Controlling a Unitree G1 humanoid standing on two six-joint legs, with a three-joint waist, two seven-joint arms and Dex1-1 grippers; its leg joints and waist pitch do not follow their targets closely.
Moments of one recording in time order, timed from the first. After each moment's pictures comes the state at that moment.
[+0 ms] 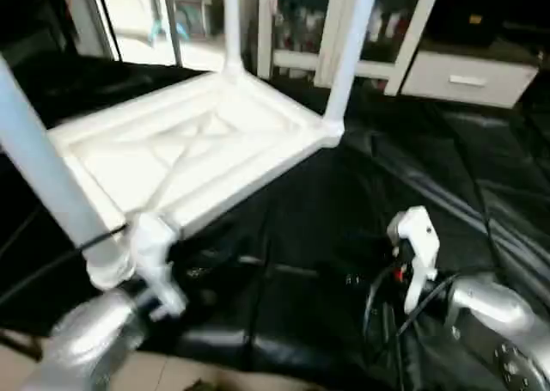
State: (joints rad) left arm 0.26 0.35 0.13 -0.57 -0.55 0.43 -0.71; right arm 0.05 -0.48 0.09 -0.48 0.52 0.66 0.60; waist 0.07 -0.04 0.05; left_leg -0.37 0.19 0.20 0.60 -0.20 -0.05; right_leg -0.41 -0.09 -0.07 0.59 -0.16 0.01
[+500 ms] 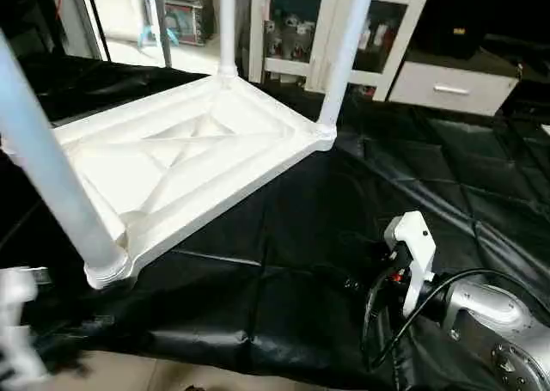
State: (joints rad) left arm 0.49 0.60 0.55 -0.21 -0.68 0.38 -1.05; right arm 0.05 -0.49 0.09 -0.46 0.51 0.65 0.62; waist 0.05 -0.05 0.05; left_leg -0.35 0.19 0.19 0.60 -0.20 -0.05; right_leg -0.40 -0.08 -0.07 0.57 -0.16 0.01
